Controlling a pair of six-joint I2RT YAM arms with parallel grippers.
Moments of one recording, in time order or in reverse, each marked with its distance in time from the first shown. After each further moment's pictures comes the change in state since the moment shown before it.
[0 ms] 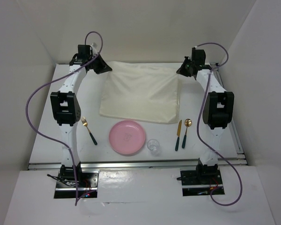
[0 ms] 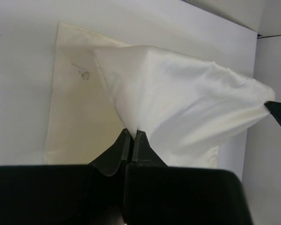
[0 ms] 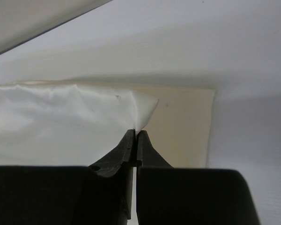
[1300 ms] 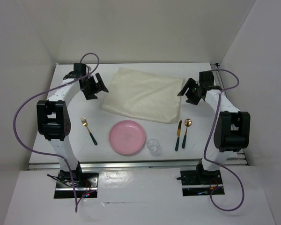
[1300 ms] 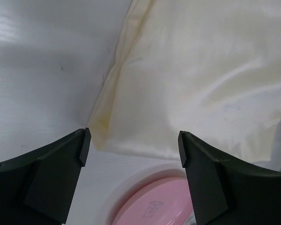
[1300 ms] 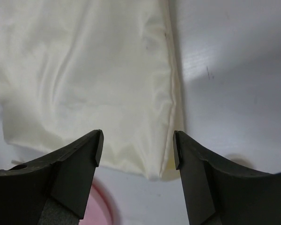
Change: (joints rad) left arm 0.020 -0.397 -0.625 -0.045 -0.157 0.053; right arm -0.056 -0.434 -0.615 -0.052 -0.028 0.116
